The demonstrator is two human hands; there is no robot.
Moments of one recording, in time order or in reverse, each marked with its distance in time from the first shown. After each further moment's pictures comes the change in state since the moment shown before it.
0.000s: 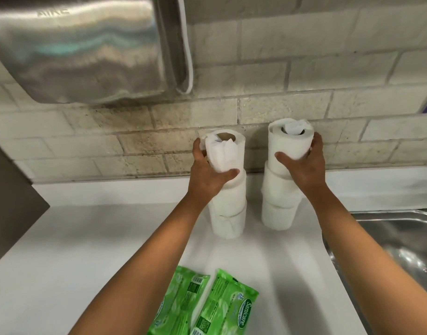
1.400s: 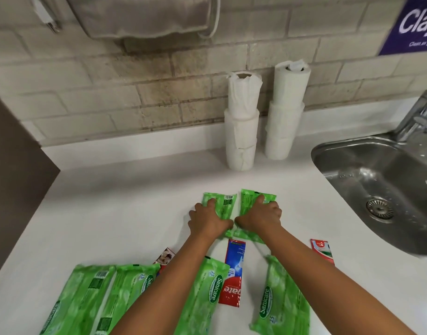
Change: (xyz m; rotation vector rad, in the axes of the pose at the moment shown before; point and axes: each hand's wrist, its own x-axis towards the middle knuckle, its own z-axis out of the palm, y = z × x) left_hand -0.189 -0.159 -0.081 0.678 -0.492 -0.276; right_hand -0.306 -0.005 0.090 -1.062 -0.533 0.677
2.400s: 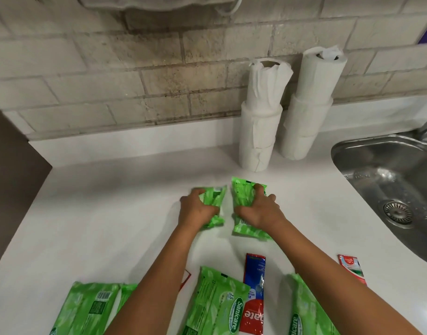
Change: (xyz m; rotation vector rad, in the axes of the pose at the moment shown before) left_hand 0.056 -0.038 -0.042 -0.398 0.110 -0.048; right_hand 0.017 -0.042 -0.004 0.310 -0.026 -0.145
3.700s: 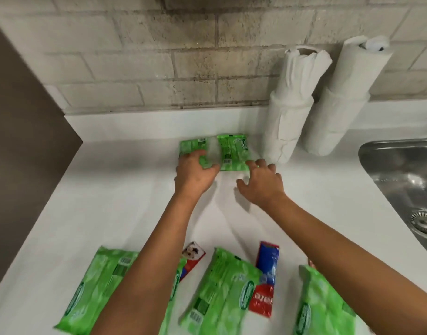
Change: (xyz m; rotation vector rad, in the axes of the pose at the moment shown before) left_hand -0.004 0.029 -0.067 -0.028 0.197 0.068; right_hand 0.012 -0.051 0.005 -0.427 0.211 -0.411
